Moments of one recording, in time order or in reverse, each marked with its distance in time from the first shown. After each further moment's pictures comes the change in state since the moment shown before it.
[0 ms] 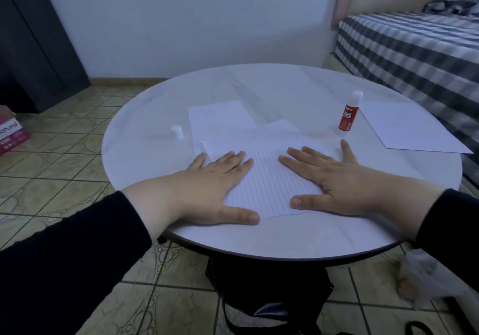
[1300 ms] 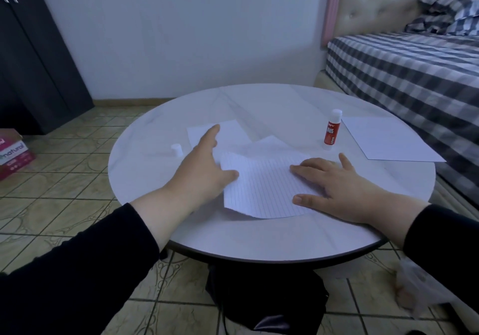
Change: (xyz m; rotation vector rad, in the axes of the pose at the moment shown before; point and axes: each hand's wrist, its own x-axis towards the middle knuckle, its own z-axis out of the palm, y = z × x) left_hand -0.008 0.026 -0.033 -0.910 0.619 -0.309; right_hand -0.020 0.015 0.005 0.132 0.264 0.074
